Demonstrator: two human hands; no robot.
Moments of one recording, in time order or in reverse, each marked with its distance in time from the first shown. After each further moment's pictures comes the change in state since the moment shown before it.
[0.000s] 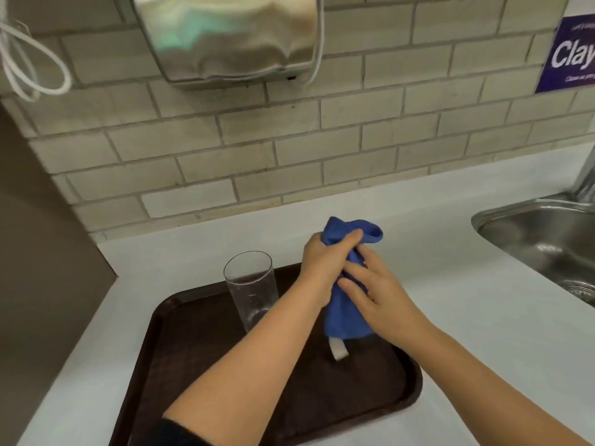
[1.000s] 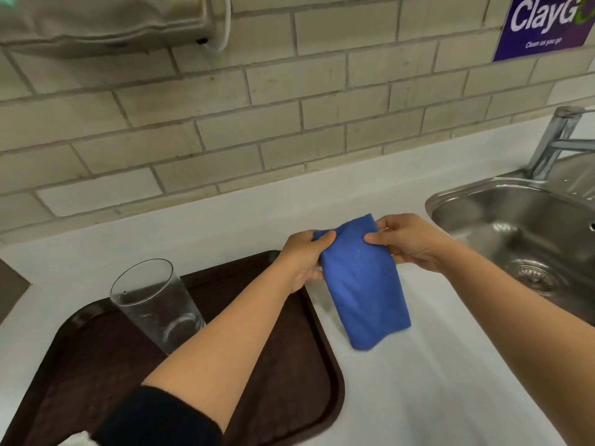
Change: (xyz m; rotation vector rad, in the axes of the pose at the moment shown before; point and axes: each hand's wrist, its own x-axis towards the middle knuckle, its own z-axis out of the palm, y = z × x) left_hand 0.071 -0.039 0.079 0.067 -0.217 -0.240; right_hand 0.044 0.150 -0.136 0.498 -0.140 0.665
